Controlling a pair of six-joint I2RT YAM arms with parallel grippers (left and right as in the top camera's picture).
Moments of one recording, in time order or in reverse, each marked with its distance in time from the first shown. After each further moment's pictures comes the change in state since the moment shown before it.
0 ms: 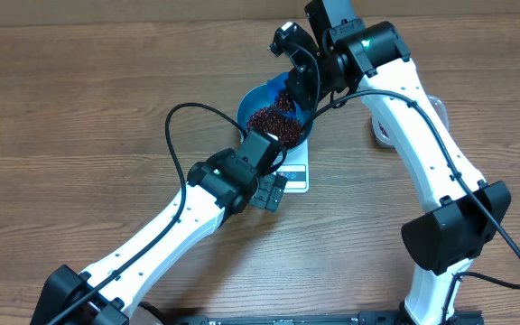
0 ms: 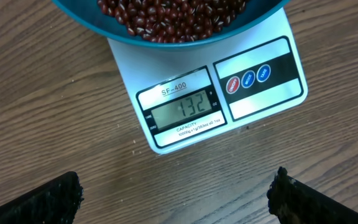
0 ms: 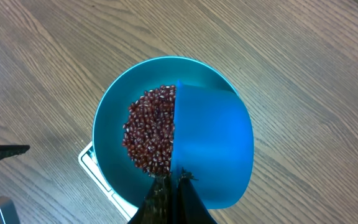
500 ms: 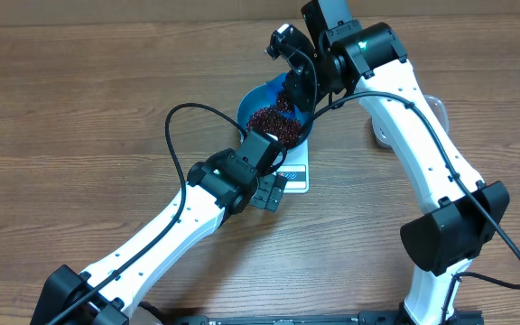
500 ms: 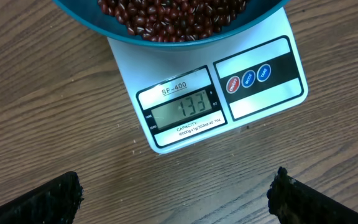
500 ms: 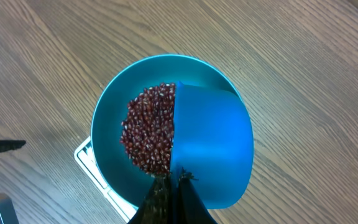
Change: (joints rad) left arm 0.000 0.000 -0.001 0.001 0.000 0.000; right arm 0.013 0.000 0.000 -0.006 0.022 -0.029
